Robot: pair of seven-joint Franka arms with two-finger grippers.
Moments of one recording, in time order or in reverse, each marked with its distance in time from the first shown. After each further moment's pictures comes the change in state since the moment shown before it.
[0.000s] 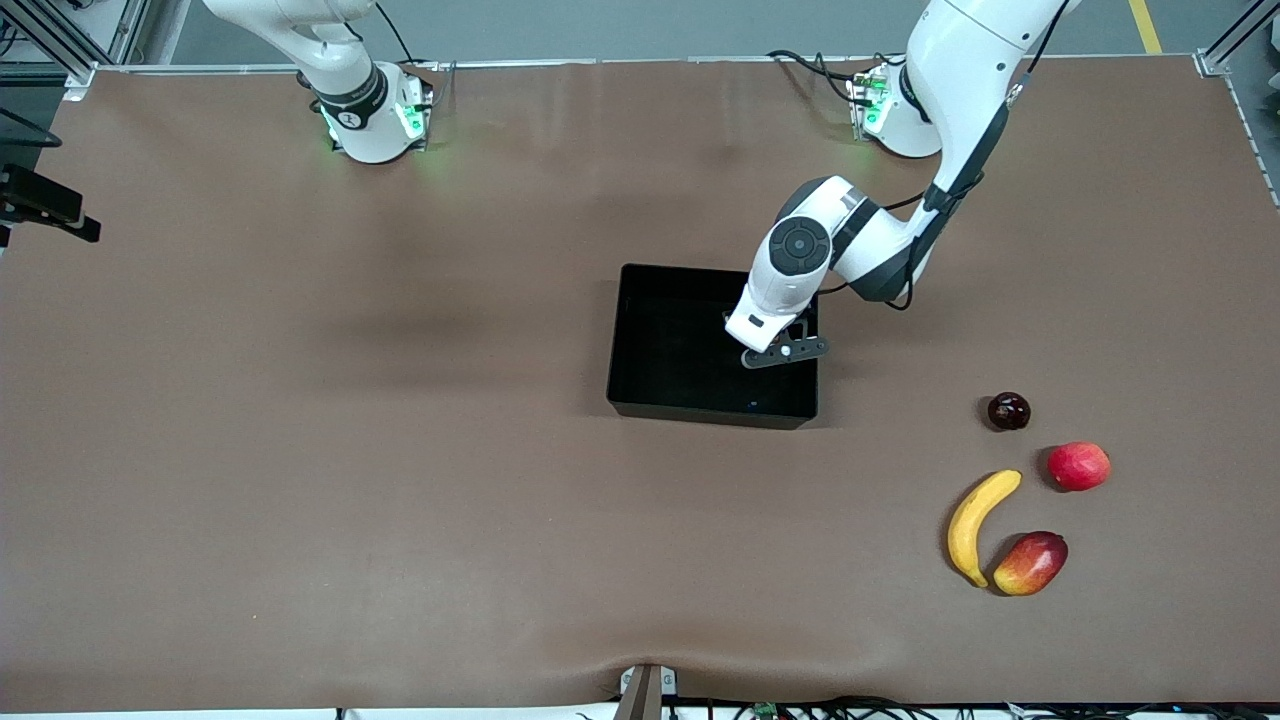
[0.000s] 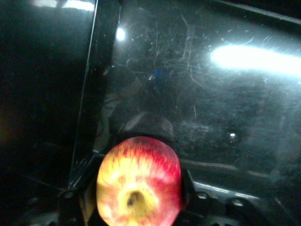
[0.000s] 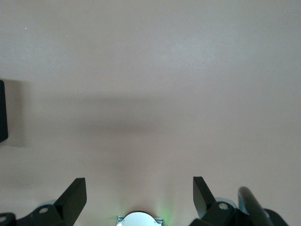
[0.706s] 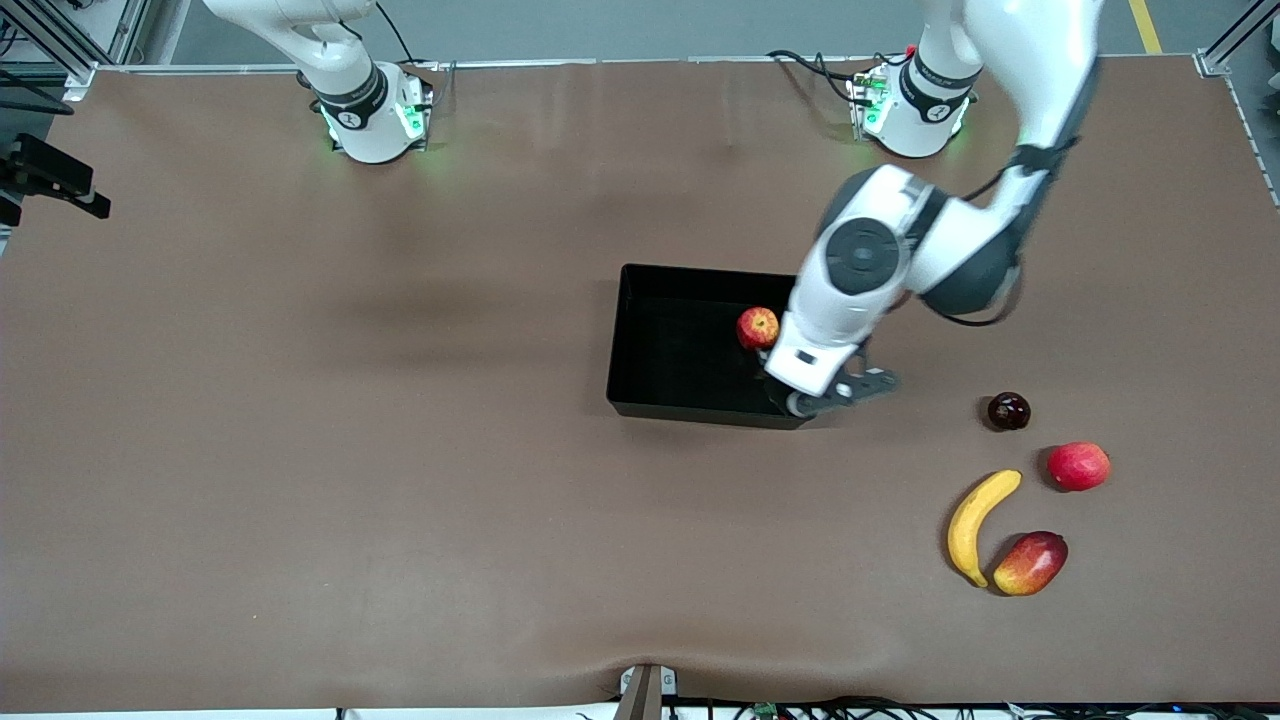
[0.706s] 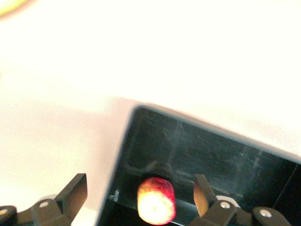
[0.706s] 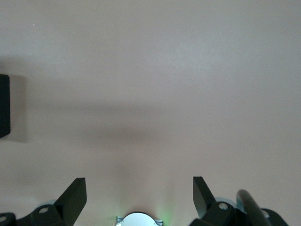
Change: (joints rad) left arm 0.092 -0.046 0.015 0.442 0.002 -0.455 0.094; right arm 0.004 -0.107 0.014 -0.121 -0.009 0.059 -0.005
